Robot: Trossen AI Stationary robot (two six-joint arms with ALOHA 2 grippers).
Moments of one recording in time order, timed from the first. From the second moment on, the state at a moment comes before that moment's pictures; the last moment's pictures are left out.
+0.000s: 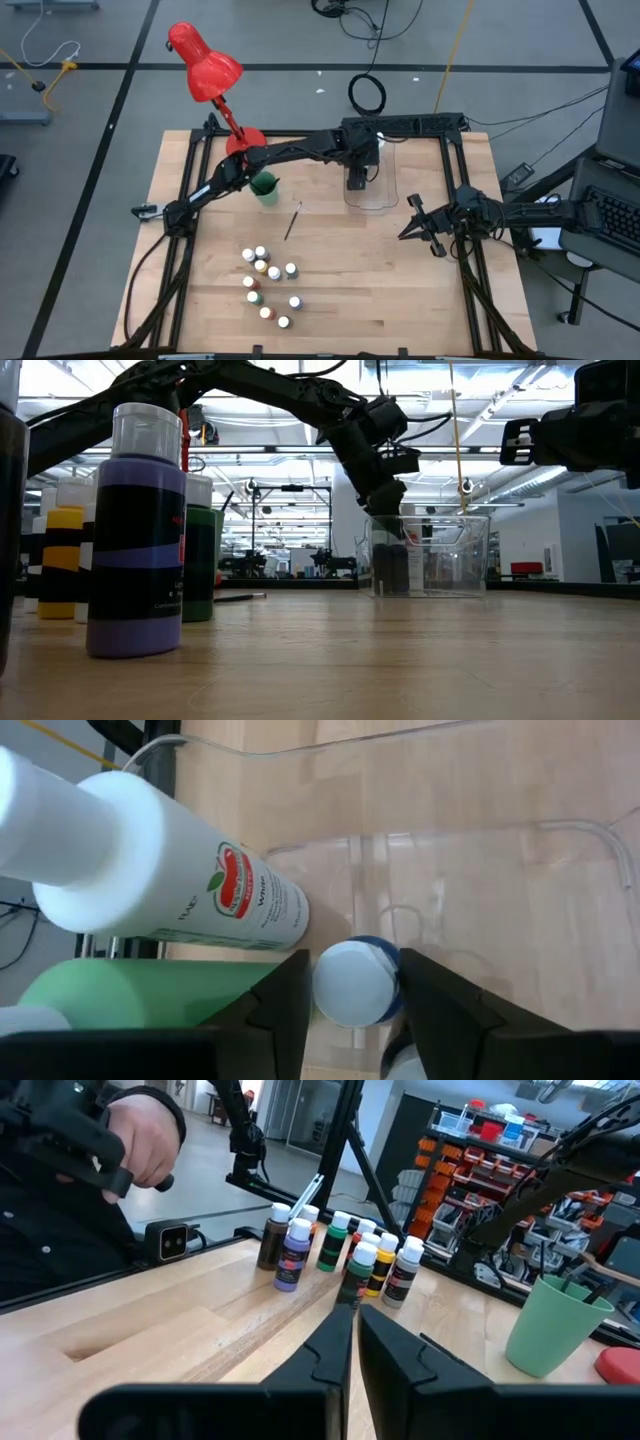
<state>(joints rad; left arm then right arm) 0.30 2.46 2.35 -0.80 -0.05 0.41 -0.12 0.44 0.02 0.40 -0.58 -0.30</state>
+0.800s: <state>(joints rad) 0.24 2.15 2.35 -1.24 -0.06 0.12 -0.12 0.45 0.02 0.38 -0.58 -0.30</state>
